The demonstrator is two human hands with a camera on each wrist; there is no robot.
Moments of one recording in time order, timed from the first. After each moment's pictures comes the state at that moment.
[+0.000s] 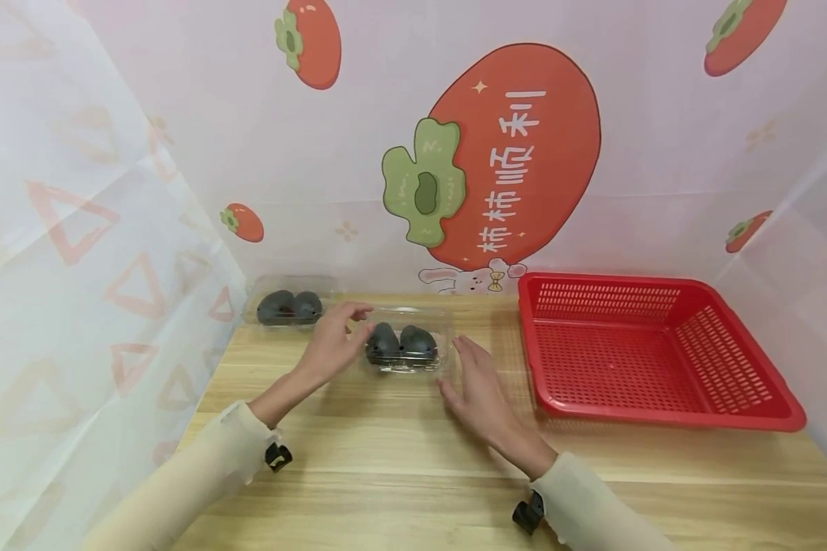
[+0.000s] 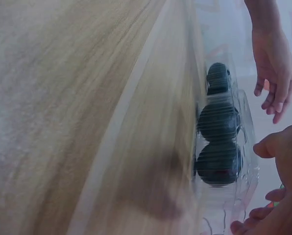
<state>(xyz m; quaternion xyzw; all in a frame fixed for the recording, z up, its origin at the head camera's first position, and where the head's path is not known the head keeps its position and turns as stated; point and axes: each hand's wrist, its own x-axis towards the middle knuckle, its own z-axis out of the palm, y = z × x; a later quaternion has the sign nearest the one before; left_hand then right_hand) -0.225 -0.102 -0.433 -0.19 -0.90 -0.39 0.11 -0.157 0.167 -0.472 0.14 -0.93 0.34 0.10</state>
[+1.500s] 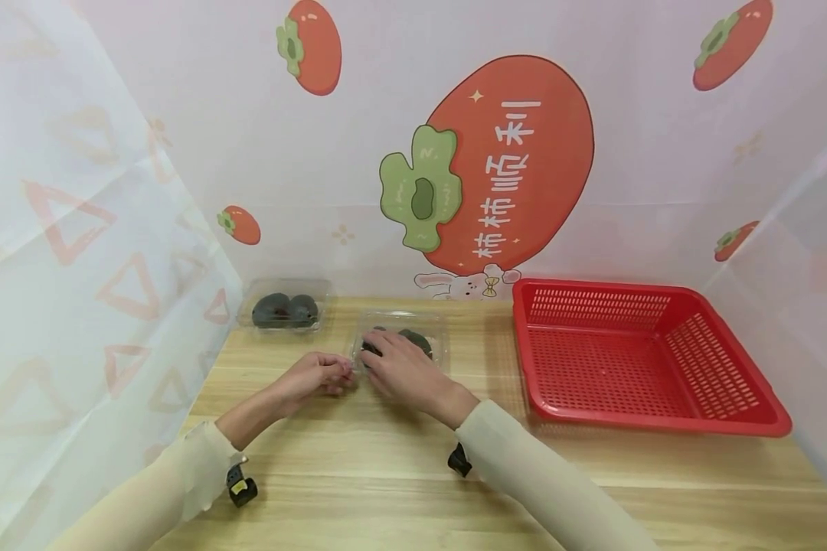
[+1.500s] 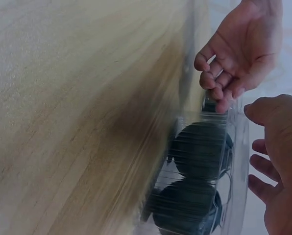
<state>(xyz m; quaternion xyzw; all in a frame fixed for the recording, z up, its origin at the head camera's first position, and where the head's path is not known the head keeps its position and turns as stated) -0.212 -0.149 -0.474 -0.02 -0.74 -0.63 -0.25 -0.206 0.088 -0.446 0.44 -0.88 0.11 0.13</state>
